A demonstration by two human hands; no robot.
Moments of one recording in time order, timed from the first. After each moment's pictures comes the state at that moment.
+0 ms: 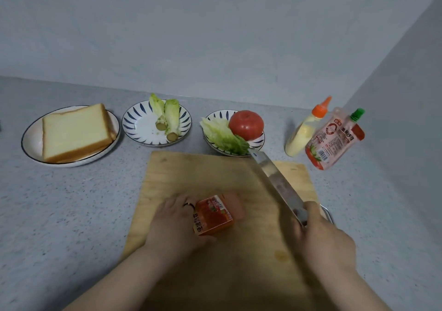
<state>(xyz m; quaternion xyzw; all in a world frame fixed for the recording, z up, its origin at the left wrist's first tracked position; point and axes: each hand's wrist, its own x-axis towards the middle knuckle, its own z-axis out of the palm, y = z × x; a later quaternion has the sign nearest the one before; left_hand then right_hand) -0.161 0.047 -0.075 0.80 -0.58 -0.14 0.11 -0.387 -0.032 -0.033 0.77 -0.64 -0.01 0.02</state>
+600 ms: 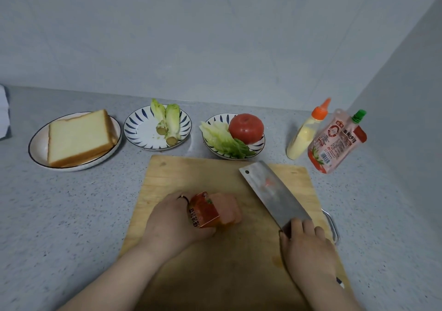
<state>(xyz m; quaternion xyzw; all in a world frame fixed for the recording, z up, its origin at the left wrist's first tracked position) -0.166 0.039 -0.053 0.81 -0.50 -0.18 0.24 -0.389 -0.034 -0.068 0.80 -0.59 -0.09 0.06</state>
